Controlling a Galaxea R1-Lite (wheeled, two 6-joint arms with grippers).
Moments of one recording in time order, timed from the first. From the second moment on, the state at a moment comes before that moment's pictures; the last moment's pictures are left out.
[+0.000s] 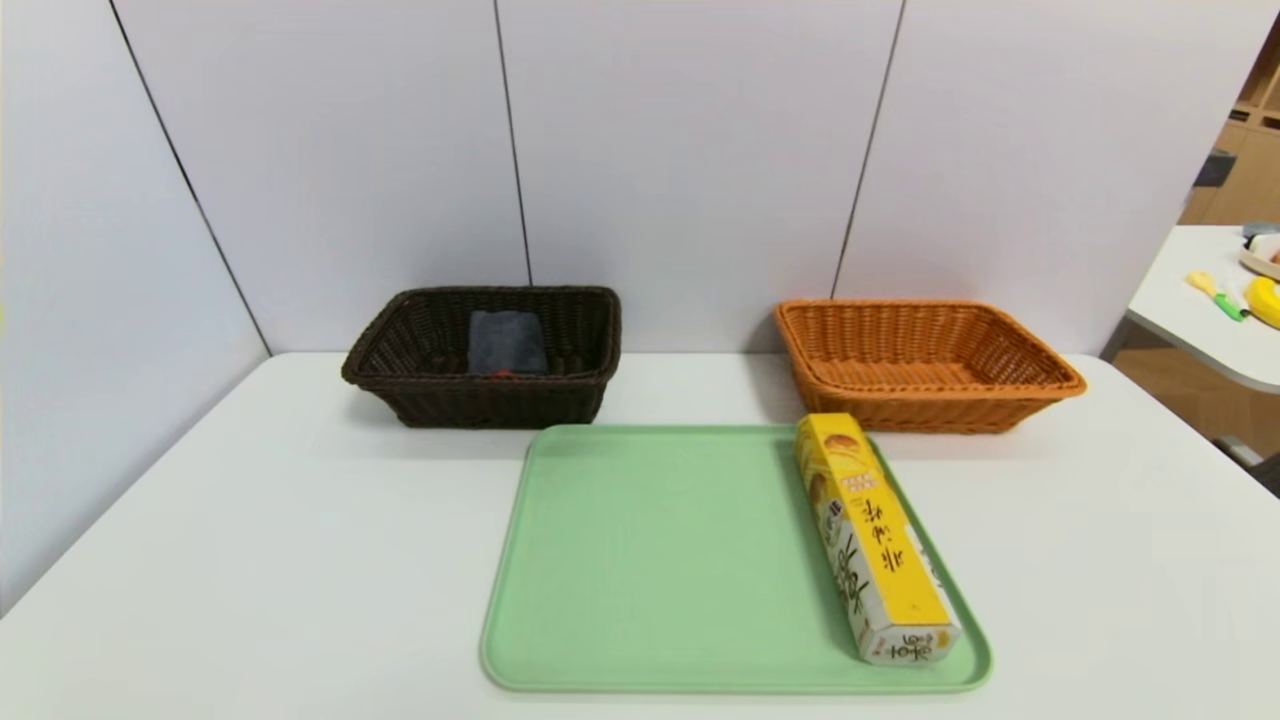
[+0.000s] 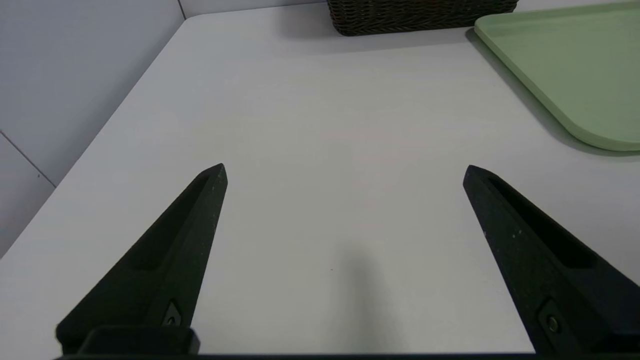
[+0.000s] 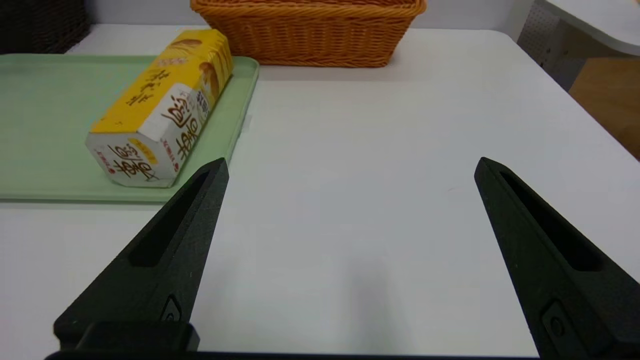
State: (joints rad) left arm 0.00 0.00 0.00 0.01 -0.03 0.06; right arm 0.00 0.08 -0.11 0.05 -0.01 -0.02
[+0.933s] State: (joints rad) left arm 0.00 0.00 0.00 0.01 -0.03 0.06; right arm 0.28 1.02 -0.90 0.39 0.00 0.05
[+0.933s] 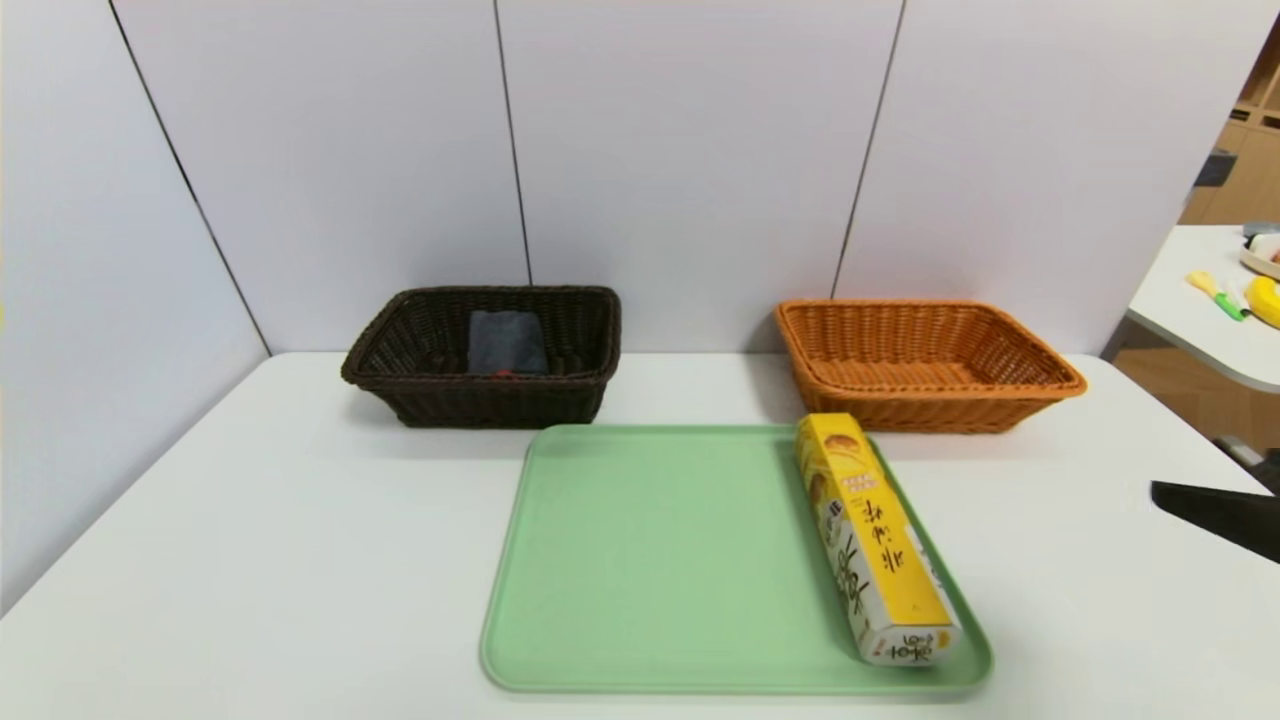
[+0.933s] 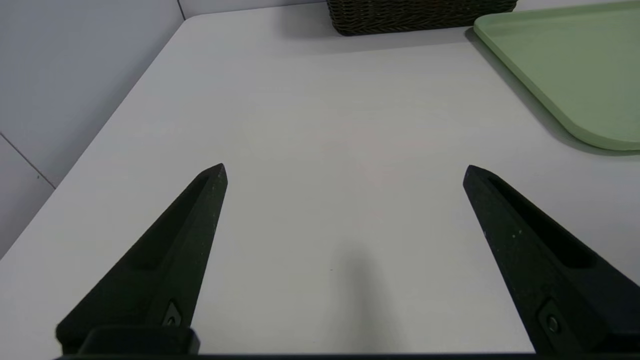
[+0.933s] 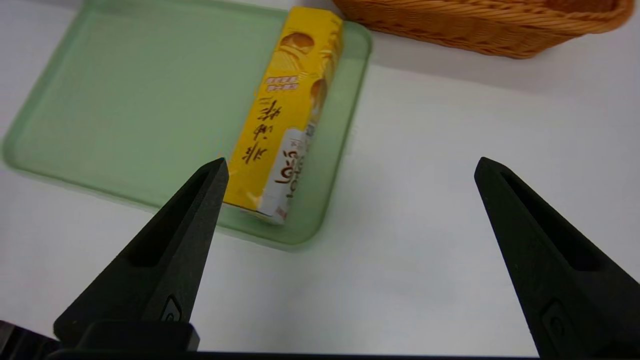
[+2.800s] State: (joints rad) left arm 0.00 0.00 0.00 0.01 -0.03 0.06; right arm 0.53 1.86 -1.51 0.88 -0.17 0.66
